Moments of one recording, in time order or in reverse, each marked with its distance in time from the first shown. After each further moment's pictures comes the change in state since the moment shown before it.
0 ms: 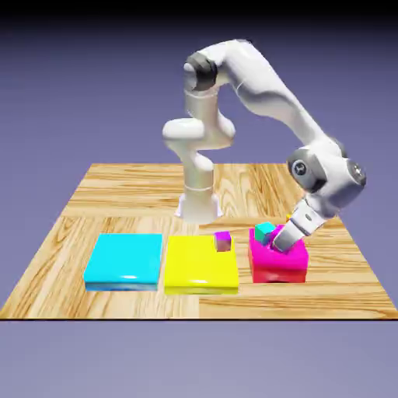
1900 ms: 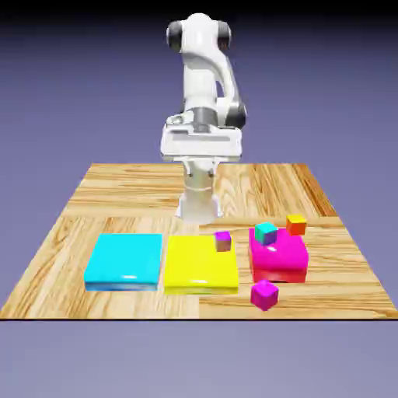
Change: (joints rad) arm -0.128 -0.814 -0.488 -0.721 0.340 1.265 0.188
